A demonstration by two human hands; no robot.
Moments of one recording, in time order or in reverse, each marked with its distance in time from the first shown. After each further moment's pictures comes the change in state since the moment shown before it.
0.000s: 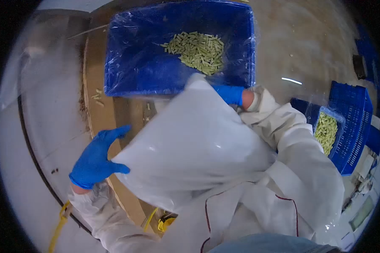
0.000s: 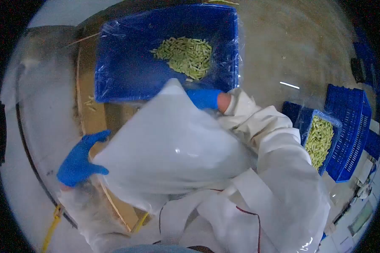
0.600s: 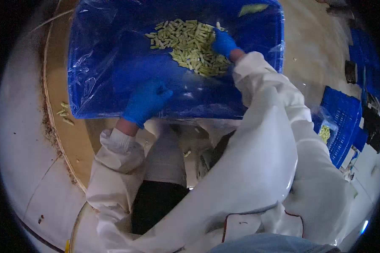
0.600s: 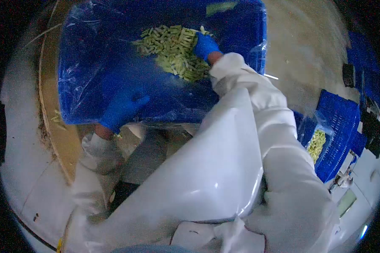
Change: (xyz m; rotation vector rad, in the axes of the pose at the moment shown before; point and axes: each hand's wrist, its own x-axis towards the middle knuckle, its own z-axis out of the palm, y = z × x) left_hand 0.306 -0.151 0.109 -0.200 0.314 0.188; right_hand 0.133 0.191 -0.133 -0.765 0.535 0.609
